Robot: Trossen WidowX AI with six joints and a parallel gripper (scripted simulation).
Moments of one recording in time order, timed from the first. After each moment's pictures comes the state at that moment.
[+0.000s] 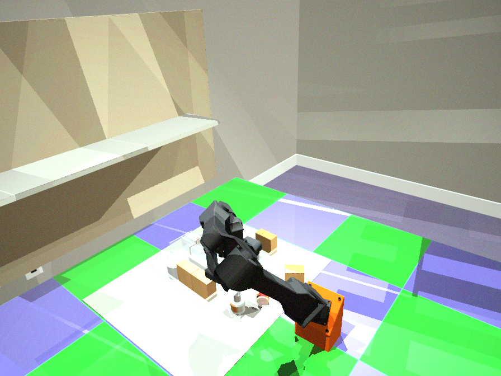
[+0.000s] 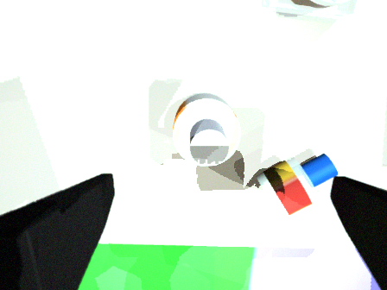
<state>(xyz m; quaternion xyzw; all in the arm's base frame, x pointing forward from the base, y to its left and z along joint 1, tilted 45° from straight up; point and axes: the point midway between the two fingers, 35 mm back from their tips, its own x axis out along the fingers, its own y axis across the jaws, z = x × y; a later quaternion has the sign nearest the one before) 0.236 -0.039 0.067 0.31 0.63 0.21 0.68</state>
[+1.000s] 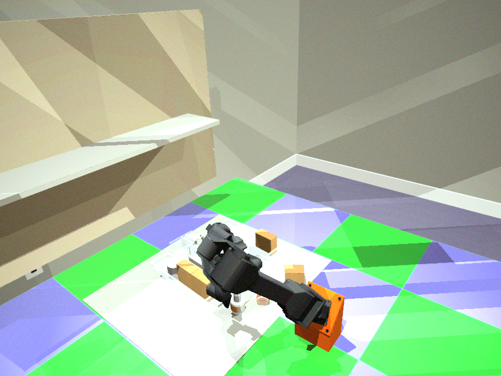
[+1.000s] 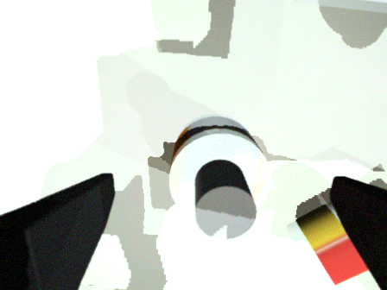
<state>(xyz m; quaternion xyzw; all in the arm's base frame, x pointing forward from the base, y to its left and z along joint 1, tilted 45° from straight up) 0.246 0.006 0.024 0.32 0.62 0.21 0.68</state>
